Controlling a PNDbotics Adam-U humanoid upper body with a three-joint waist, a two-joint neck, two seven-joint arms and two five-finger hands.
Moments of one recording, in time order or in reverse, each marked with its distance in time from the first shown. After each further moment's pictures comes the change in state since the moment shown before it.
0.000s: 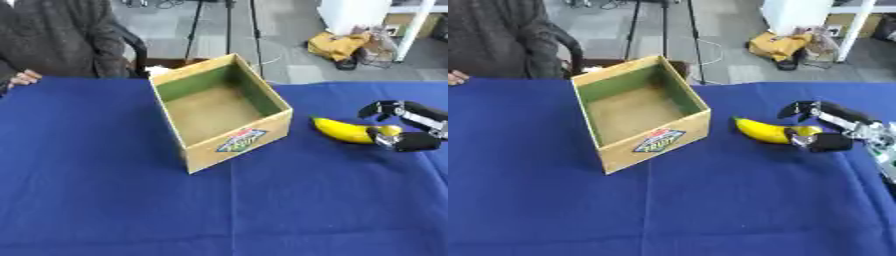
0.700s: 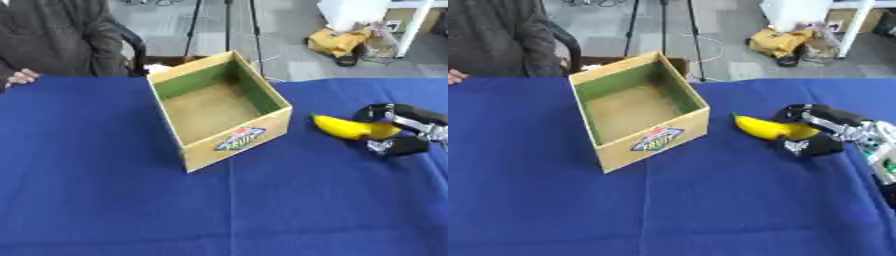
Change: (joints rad) left arm 0.001 -0.006 0.000 0.000 -0.003 -0.007 -0.007; right arm -0.014 0.012 0.012 0.000 0.203 0.015 -0.070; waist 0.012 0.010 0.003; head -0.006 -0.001
